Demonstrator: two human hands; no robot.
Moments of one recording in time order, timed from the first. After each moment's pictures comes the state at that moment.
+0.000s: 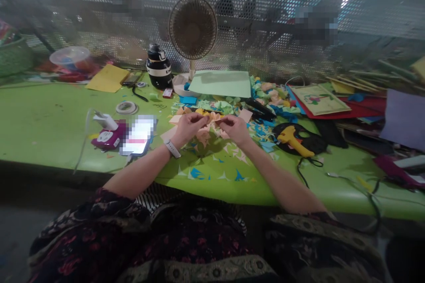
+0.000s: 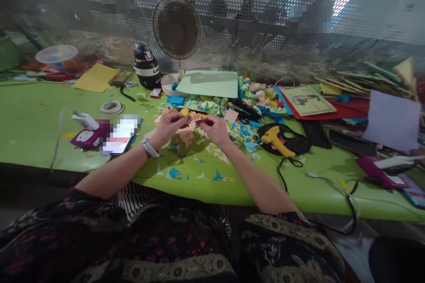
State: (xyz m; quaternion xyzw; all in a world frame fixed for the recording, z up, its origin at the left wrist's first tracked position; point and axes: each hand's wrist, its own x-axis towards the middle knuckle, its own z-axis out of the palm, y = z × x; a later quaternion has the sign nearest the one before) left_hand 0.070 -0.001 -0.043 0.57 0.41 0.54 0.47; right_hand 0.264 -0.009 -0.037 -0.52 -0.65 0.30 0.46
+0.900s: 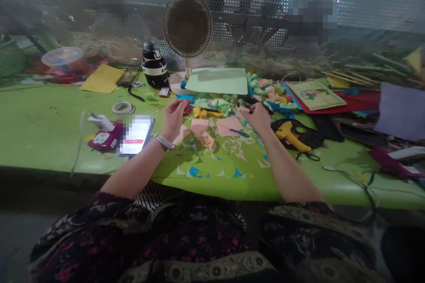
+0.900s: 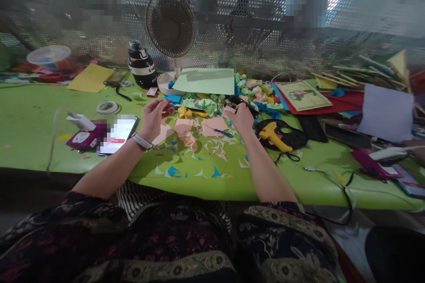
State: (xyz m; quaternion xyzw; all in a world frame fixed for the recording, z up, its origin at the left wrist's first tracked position) left_hand 0.057 0.015 -0.023 0.41 0.42 0.66 0.47; right_hand 0.356 0.041 -0.045 -0.78 -0.57 0.02 0.27
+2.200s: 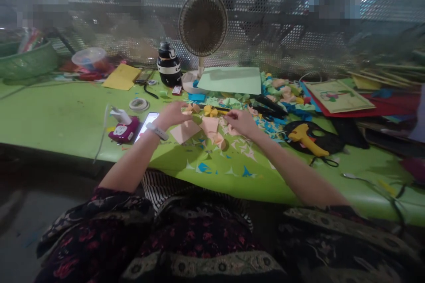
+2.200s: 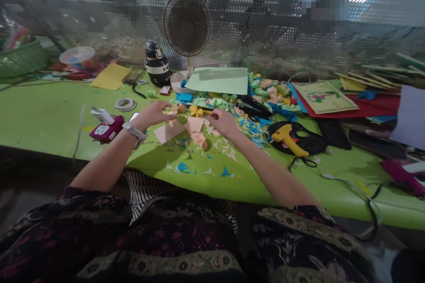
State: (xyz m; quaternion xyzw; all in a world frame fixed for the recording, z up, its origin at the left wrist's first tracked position) left_hand -0.012 0.022 -0.005 0.73 0.61 0.26 0.17; right_hand 0.267 0.010 -0.025 -0.57 -0.74 0.20 0.28
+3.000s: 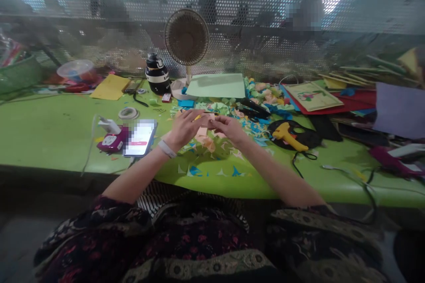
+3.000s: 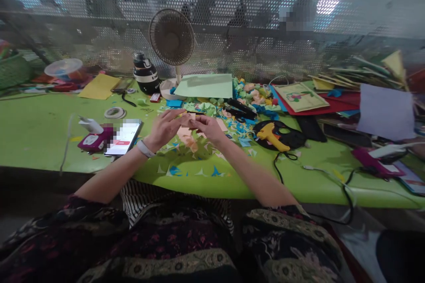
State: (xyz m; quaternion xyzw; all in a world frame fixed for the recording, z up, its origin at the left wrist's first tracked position) left_hand 0.048 -0.010 -0.024 0.87 0.33 0.36 -0.08; right_hand 0.252 -0.021 -0.020 -0.45 -0.57 0.53 0.44
